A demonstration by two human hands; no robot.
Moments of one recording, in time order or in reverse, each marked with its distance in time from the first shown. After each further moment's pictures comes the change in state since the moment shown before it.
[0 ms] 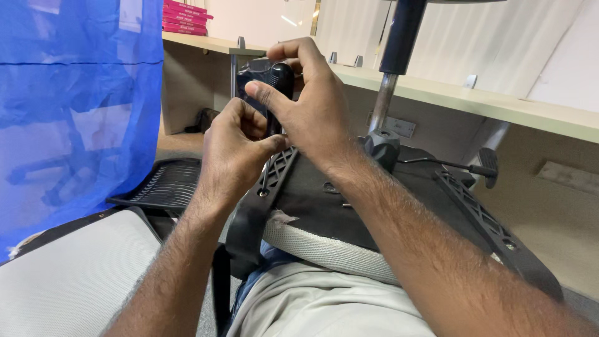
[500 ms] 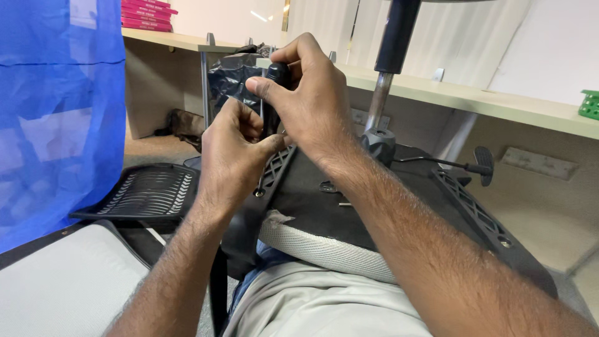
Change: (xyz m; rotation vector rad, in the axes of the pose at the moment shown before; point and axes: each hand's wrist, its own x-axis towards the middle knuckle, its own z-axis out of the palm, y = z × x) left_hand 0.011 -0.010 0.021 0.035 0.006 0.101; right_hand 0.008 -0.004 -0.016 -0.221 0.008 0.220
